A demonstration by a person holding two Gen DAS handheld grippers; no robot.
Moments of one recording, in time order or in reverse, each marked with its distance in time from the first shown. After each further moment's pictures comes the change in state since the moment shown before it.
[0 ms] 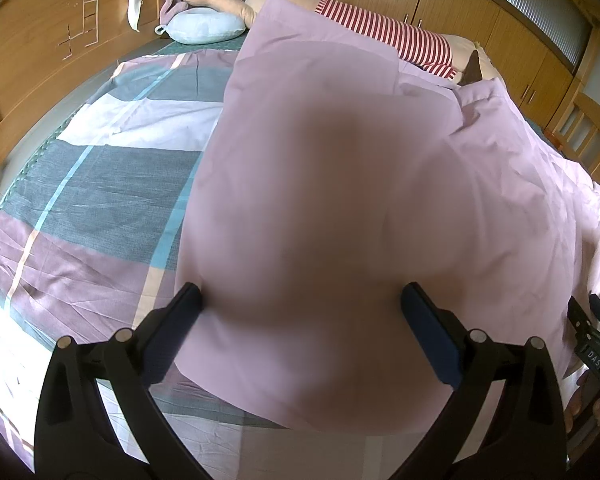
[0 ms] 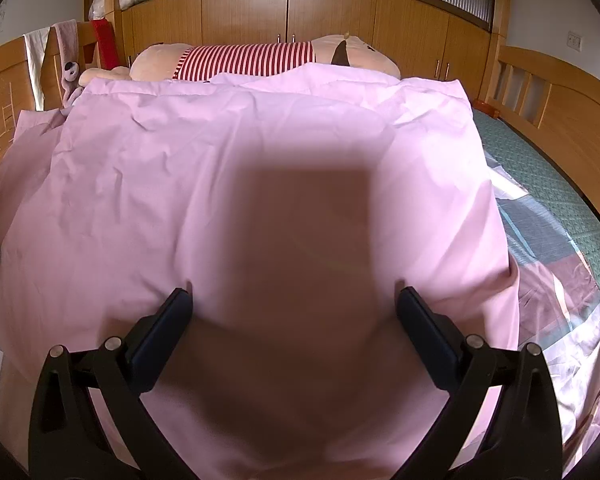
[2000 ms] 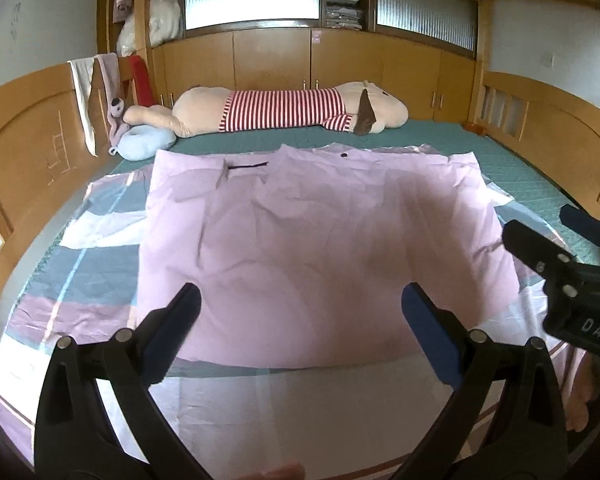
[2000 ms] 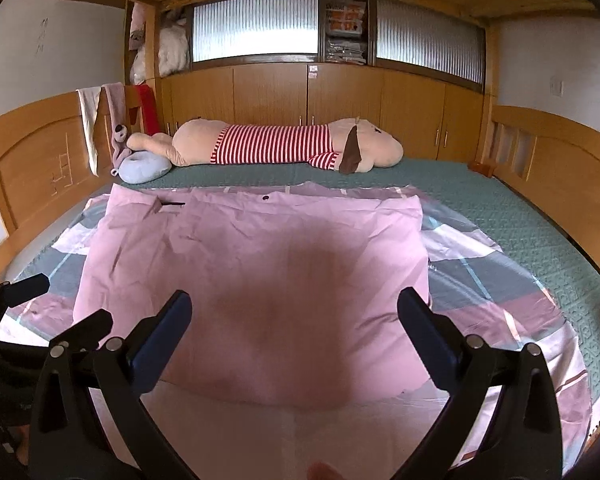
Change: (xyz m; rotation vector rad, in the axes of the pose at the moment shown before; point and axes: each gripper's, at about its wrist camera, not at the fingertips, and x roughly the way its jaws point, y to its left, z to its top) left arm -0.167 -0.129 -0.075 0.279 -0.279 -0.088; right arm -0.177 0.011 0.002 -0.013 -0.223 0.071
